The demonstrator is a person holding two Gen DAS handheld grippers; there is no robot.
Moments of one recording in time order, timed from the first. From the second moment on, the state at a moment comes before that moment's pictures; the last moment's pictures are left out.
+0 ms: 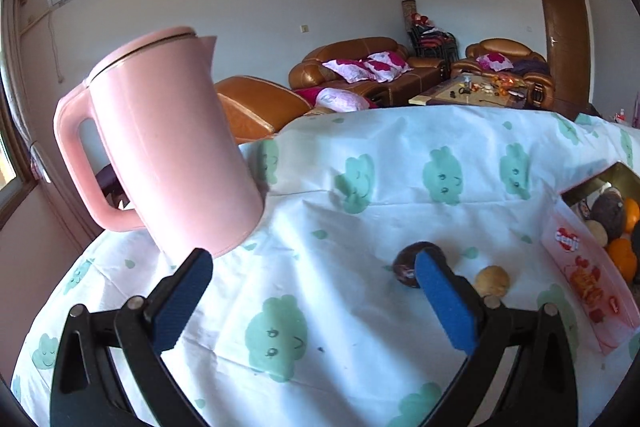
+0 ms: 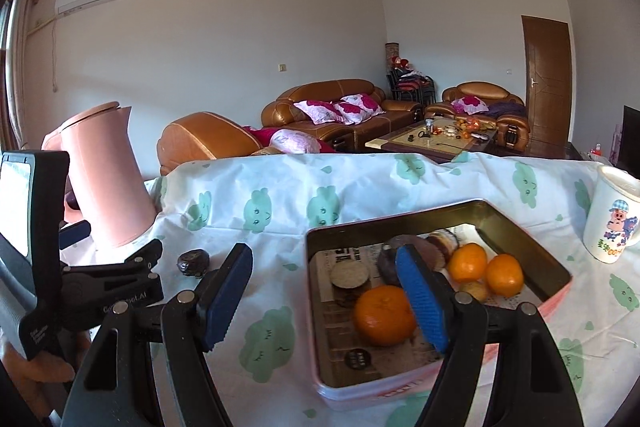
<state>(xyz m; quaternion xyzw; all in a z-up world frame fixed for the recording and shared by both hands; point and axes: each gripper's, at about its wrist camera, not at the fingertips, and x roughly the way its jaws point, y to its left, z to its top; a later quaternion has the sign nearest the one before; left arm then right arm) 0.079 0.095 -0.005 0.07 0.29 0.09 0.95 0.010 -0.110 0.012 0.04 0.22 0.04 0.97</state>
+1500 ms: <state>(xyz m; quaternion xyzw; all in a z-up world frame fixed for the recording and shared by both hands) 0.124 0.046 -0.019 0.06 0.38 -0.05 0.92 0.017 -0.111 0.009 0.01 0.26 0.08 0.96</state>
